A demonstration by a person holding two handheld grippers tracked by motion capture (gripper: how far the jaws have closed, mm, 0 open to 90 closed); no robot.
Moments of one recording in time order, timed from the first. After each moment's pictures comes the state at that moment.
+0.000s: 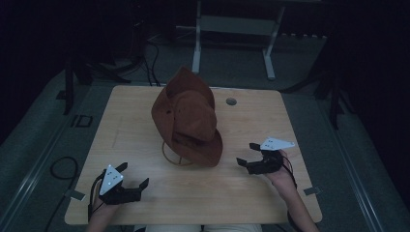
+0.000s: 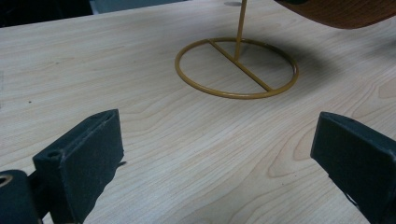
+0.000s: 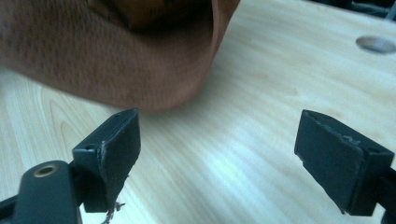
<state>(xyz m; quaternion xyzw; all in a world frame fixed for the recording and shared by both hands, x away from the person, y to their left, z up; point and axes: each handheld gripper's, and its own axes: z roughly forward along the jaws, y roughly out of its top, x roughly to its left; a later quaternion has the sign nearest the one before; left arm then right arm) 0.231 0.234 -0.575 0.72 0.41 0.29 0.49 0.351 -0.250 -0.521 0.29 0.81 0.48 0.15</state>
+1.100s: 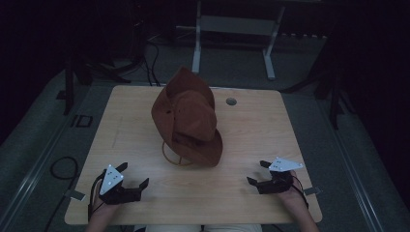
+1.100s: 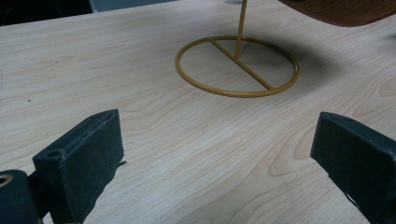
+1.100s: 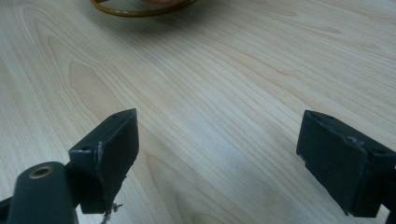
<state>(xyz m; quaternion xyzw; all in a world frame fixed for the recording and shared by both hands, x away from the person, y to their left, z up) 0.232 0.234 -0.575 0.72 0.41 0.29 0.48 0.313 -0.287 -0.564 0.29 0.83 0.44 0.17</state>
